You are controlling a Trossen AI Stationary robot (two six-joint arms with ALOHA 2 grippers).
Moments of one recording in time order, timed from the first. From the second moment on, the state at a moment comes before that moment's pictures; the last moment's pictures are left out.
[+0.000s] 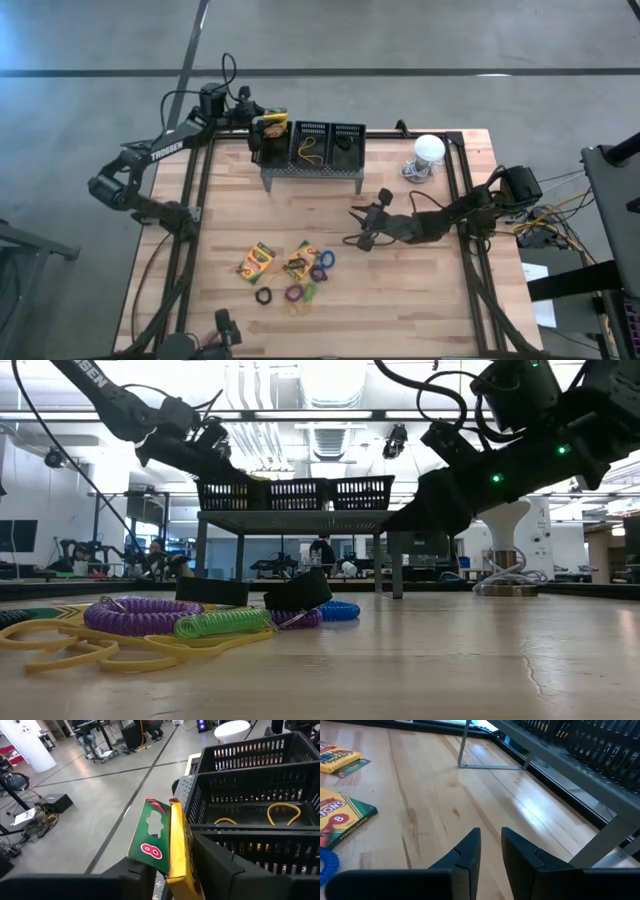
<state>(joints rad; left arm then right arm) 1.04 1.39 0.85 0.16 0.68 0.57 0.18 1.64 0.45 0.80 0.67 0.03</state>
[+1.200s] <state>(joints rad) 0.86 1.07 0.87 -0.16 0.23 0.53 0.18 1.64 0.45 0.80 0.65 0.04</state>
